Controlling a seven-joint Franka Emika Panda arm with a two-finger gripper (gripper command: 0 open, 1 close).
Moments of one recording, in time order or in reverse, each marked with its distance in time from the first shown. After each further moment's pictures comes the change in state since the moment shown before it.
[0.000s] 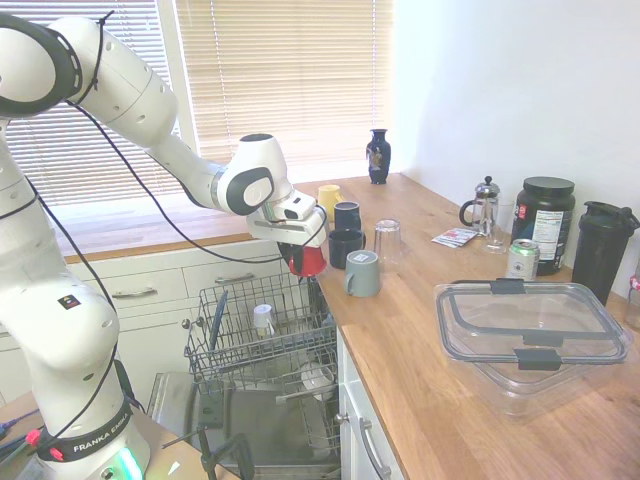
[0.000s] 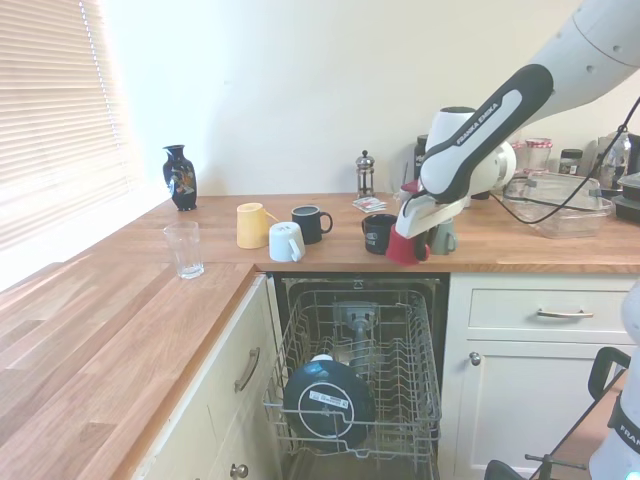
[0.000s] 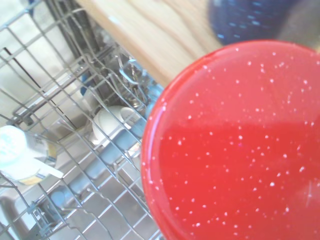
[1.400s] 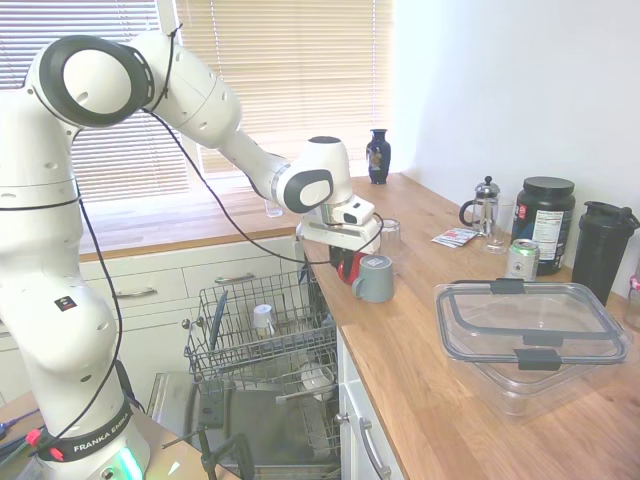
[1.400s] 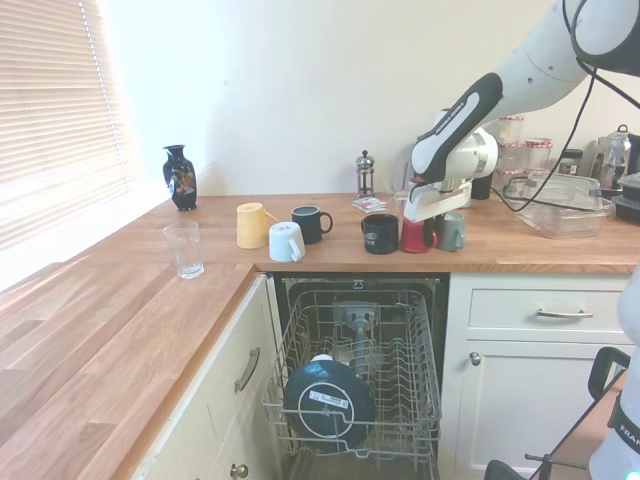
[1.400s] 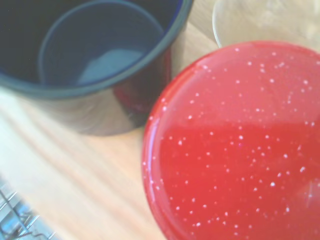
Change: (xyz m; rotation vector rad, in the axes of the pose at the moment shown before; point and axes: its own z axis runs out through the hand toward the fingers) arm 0.129 0.025 0.043 -0.052 -0.065 0.079
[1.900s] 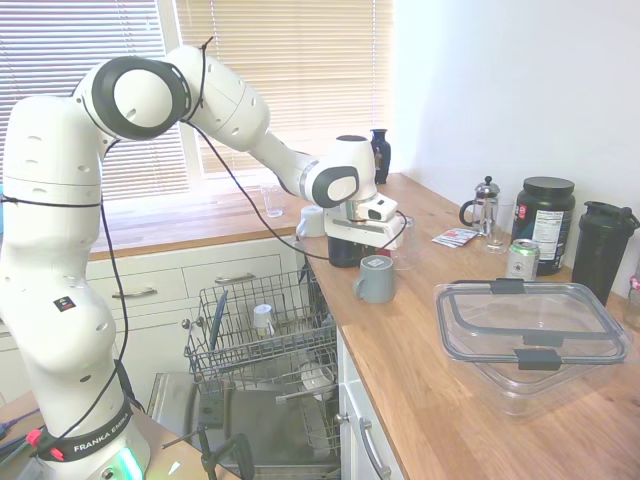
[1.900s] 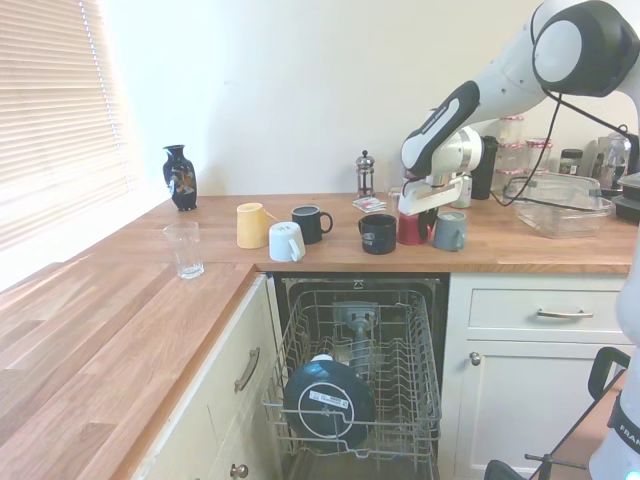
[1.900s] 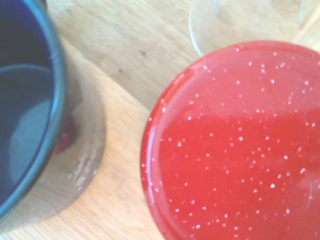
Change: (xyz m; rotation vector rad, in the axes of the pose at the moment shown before) arm 0.051 -0.007 0.006 -0.024 -0.008 0.019
